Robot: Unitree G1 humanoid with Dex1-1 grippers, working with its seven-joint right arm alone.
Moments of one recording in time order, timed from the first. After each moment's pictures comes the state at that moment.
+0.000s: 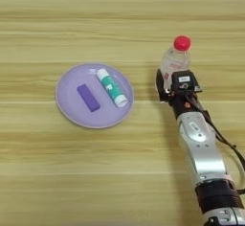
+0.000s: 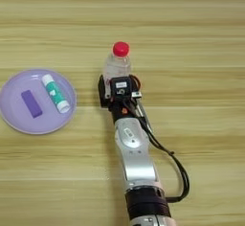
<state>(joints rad) -0.15 -0.15 -0.08 0.28 -0.09 -0.16 -0.01</state>
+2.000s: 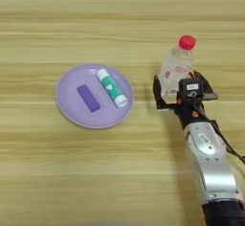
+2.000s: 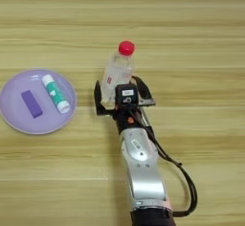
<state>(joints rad) 0.00 -0.14 -0.08 0.04 -0.05 -0.09 0.05</state>
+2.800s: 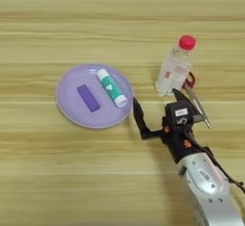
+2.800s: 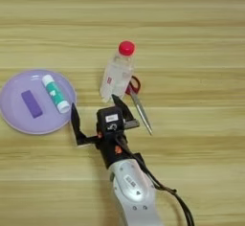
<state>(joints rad) 0.32 -0.11 0.09 -0.41 -0.04 0.09 0.14</state>
